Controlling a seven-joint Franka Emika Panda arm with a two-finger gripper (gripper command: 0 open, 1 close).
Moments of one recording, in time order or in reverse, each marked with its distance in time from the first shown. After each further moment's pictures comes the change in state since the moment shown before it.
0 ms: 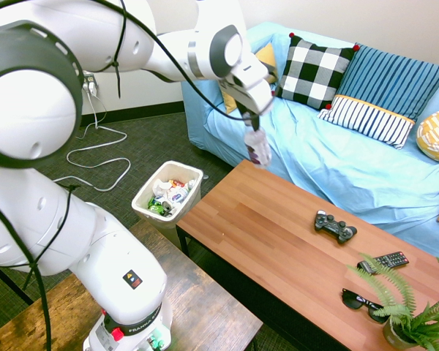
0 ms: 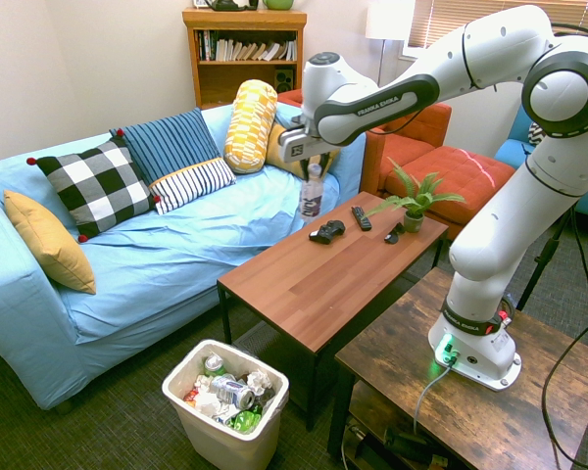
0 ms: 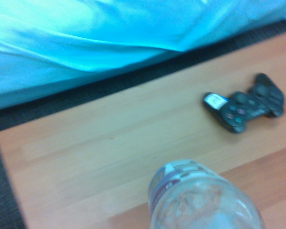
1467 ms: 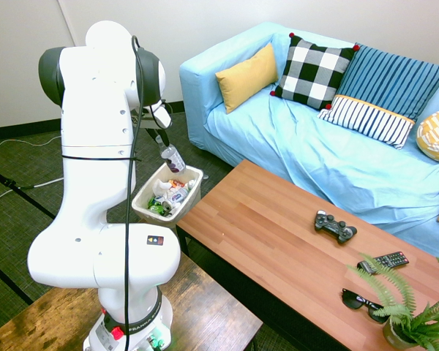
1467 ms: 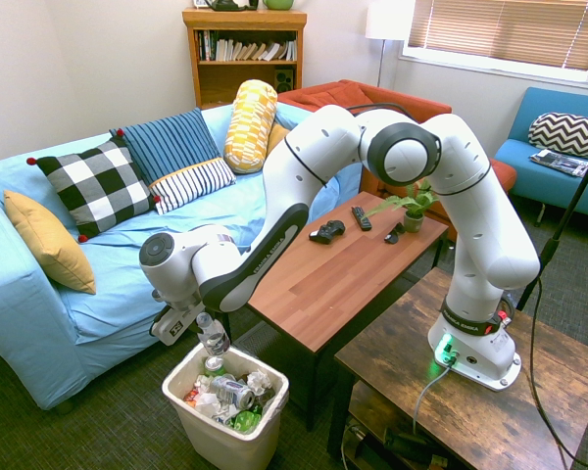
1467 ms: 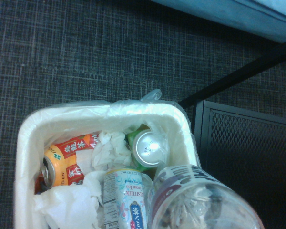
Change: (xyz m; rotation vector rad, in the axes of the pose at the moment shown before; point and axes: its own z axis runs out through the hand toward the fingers) arm -0.401 -0.124 0.173 -0.119 0.036 -0.457
